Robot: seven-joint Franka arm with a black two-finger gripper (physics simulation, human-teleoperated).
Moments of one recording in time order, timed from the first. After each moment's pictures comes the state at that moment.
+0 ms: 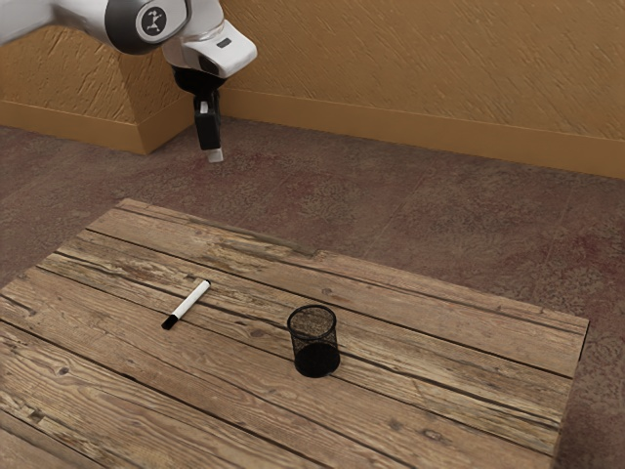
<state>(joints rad) 0.71 0.14 -0.90 -1.47 0.29 1.68 0.75</state>
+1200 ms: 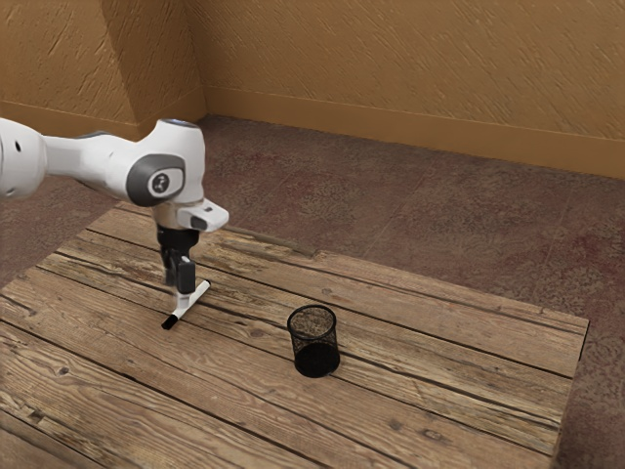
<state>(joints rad) 0.71 0.46 -0.65 -1.80 0.36 1.85 0.49</state>
